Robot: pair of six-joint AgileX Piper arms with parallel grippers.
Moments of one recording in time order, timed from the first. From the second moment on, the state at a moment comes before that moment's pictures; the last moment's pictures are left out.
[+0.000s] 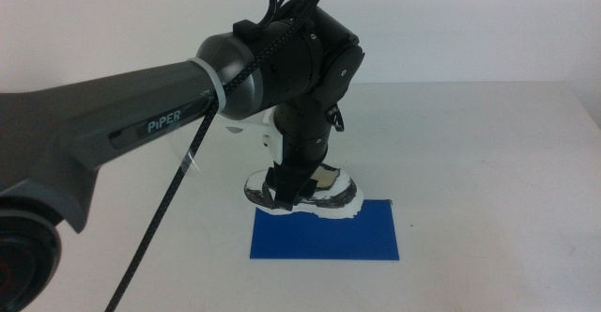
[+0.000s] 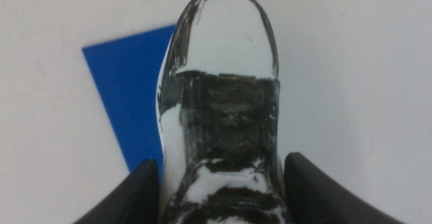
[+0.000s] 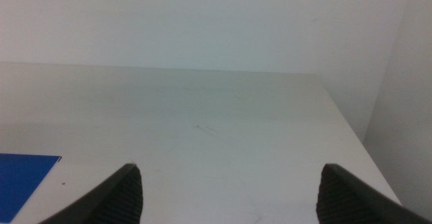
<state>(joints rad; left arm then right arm) -0.74 2.00 -1.74 0.21 1.22 -2.10 -0.03 -0.01 0.03 0.04 0.17 -0.06</state>
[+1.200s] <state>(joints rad) -0.76 2.12 -1.78 0.16 1.22 -2.10 -0.03 -0.01 0.03 0.04 0.17 -0.06</state>
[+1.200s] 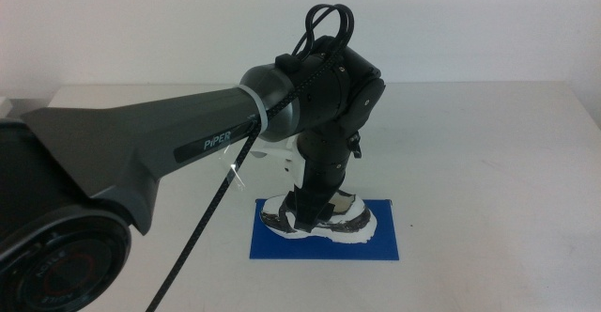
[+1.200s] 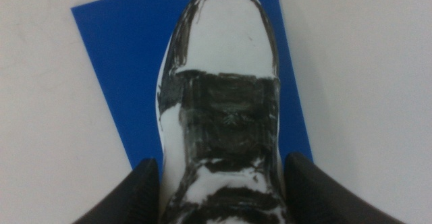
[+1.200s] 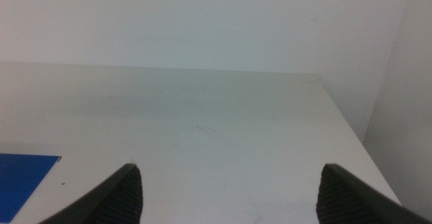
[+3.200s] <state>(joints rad) -0.77 1.62 -1.88 0.71 1.25 -0.70 -0.03 -0.01 0.03 0.04 0.17 -0.06</state>
